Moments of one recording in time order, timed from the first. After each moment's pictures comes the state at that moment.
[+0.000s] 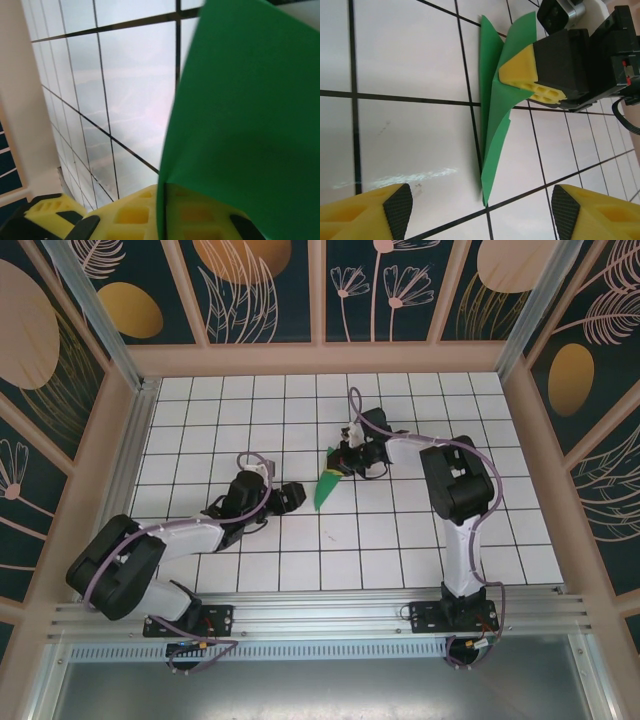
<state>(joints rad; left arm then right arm) -0.61 1.45 0.47 0.43 0.19 -0.83 0.42 2.09 1.30 -0.21 -0.78 0.62</state>
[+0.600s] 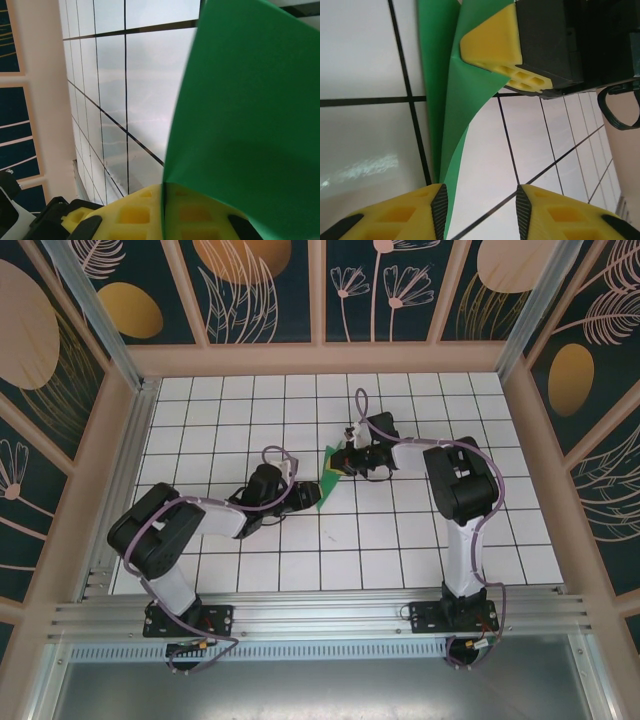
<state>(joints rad) -0.65 1.73 0.61 0.57 0.32 -0.83 0.39 2.07 1.21 -0.04 -0.86 0.63</state>
